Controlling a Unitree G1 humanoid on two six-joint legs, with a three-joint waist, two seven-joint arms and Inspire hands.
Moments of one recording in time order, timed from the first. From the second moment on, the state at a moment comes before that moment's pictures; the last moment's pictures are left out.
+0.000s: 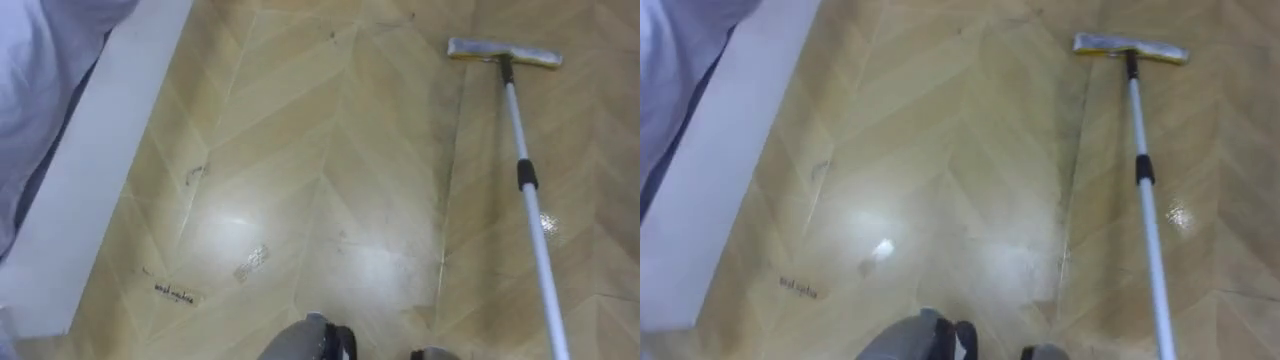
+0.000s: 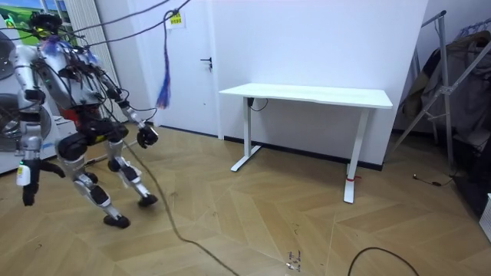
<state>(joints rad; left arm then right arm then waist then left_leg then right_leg) 0.12 0.23 -0.16 1.00 -0.11 0.18 0.13 -0.04 -0.40 0.25 1.44 0.37 0.24 -0.06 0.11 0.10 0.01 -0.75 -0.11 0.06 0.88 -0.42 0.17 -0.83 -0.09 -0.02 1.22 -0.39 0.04</state>
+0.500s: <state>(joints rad) 0.17 0.28 -0.22 0.92 -0.18 0.24 0.21 -0.49 -0.46 0.25 1.39 0.35 0.23 -0.04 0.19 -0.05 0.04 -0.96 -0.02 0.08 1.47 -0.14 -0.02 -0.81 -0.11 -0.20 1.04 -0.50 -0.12</state>
